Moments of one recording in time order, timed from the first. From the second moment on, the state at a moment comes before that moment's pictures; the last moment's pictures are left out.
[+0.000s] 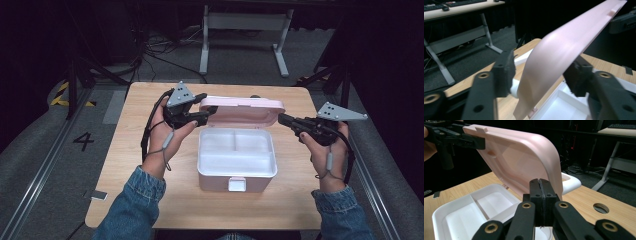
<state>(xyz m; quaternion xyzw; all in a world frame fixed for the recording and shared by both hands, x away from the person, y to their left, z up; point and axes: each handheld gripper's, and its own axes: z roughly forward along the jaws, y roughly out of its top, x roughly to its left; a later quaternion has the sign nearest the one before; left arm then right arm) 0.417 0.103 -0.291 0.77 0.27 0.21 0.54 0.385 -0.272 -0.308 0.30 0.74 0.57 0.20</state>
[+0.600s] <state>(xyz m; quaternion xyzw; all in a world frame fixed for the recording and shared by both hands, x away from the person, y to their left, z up) 0.423 0.103 -0.289 0.77 0.27 0.21 0.54 0.379 -0.287 -0.304 0.31 0.74 0.56 0.19</state>
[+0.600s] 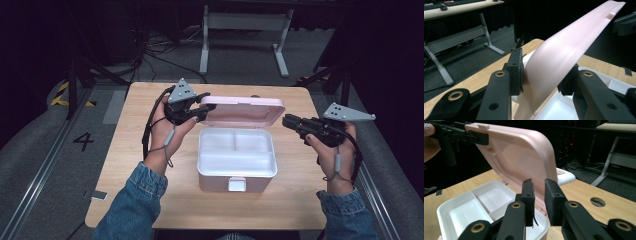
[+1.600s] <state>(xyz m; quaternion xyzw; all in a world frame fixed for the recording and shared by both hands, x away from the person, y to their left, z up) 0.482 0.101 -0.288 0.77 0.31 0.17 0.53 0.364 -0.350 -0.303 0.37 0.70 0.57 0.22</state>
